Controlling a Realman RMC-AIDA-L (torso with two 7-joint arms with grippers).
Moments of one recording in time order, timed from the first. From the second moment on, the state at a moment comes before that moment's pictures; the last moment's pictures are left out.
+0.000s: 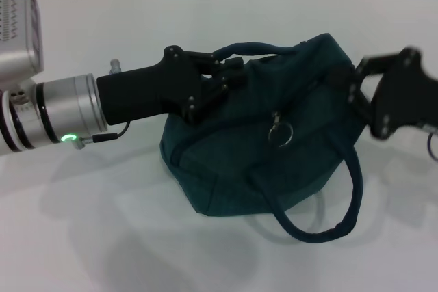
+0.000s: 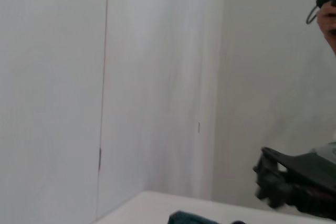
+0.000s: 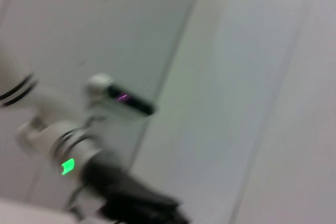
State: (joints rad) left arm -0.49 -2.09 0.98 0.56 1.52 1.57 -1.08; right arm 0.31 2.02 -1.35 -0.80 -1.13 -1.44 0.71
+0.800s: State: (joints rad) left arm -0.48 -2.10 0.98 0.42 1.23 1.57 -0.92; right arm 0.37 2.00 -1.35 -0.76 -1.19 -1.51 1.15
